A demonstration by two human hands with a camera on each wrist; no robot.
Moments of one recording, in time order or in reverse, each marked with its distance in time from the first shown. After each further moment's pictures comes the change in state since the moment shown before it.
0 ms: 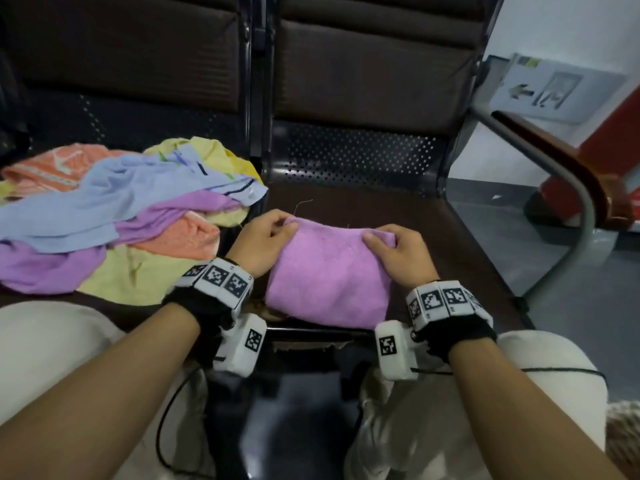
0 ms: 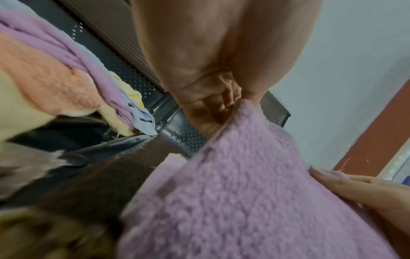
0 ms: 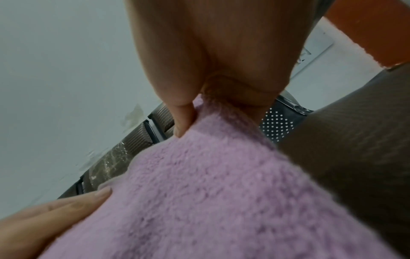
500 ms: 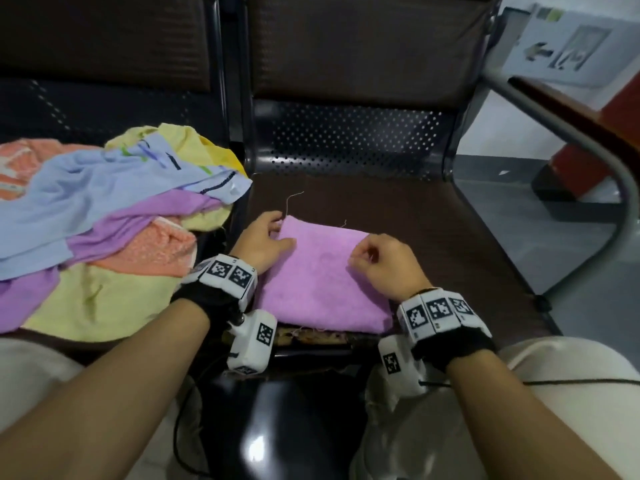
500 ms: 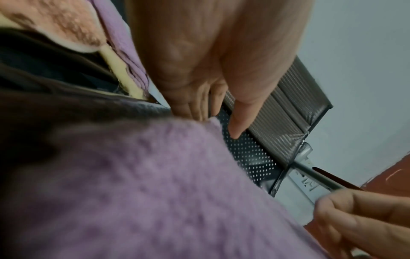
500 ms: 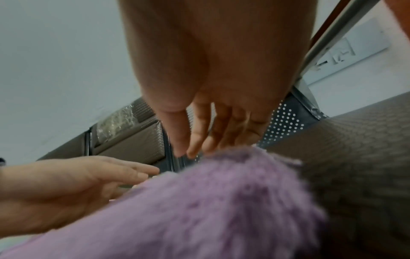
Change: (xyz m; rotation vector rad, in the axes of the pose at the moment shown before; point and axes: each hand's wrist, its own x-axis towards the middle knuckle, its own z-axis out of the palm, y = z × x) left_hand 0.061 -0.047 0.039 -0.020 -0.085 -0.277; right_hand 0.019 0.015 0.025 -0.307 -0.146 0.021
